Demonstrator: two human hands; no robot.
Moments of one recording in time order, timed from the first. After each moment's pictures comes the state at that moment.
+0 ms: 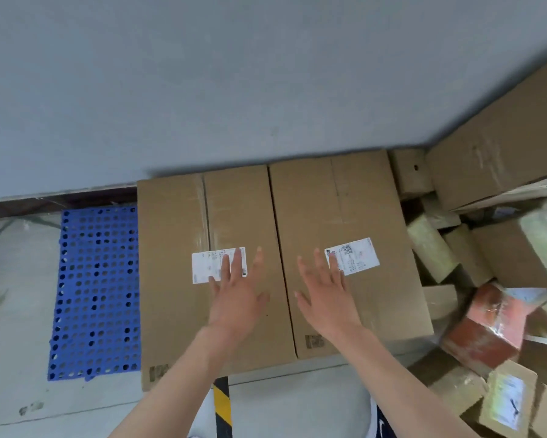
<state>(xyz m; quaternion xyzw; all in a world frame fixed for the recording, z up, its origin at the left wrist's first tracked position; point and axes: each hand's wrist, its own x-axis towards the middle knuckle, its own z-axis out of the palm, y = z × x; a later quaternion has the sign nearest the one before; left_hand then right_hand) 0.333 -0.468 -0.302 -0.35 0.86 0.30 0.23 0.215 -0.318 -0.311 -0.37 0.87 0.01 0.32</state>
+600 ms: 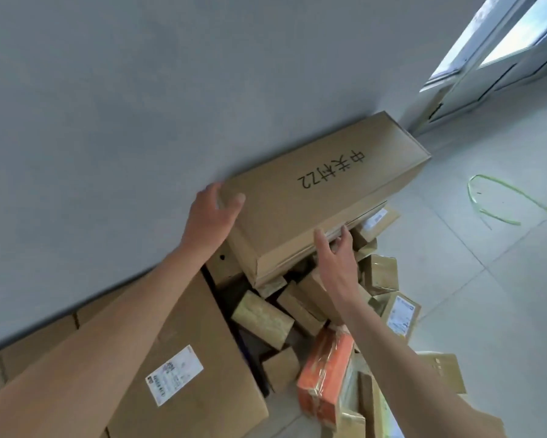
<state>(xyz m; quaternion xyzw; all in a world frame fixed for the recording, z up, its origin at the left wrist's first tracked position) -0.186 -0.289 -0.091 -0.23 0.85 0.48 -0.01 -0.193 -0.056 -0.108 0.13 0.84 -0.50 0.15</state>
